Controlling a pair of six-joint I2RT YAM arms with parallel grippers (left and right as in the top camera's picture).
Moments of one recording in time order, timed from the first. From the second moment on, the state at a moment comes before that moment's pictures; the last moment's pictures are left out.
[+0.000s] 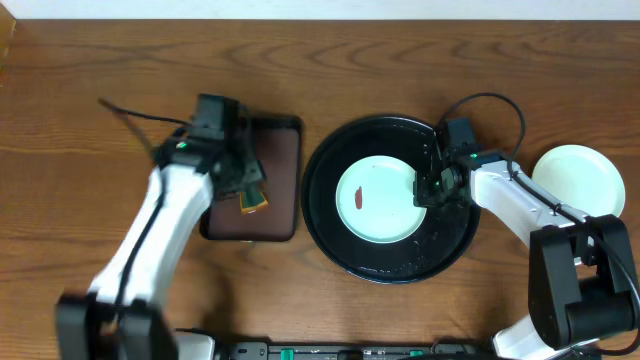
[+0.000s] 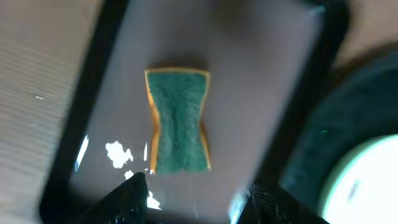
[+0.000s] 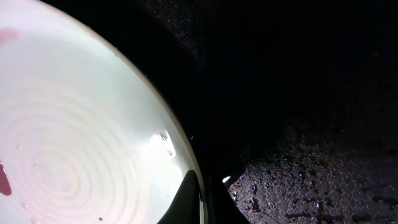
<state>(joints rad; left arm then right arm) -0.16 1.52 1.11 -0.84 0.03 -0.53 0.23 1.75 0.97 -0.58 -0.13 0.31</state>
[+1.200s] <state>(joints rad) -0.17 1.80 1.04 -0.70 0.03 -0.45 0.23 1.75 0.97 -0.58 -0.13 0.30</state>
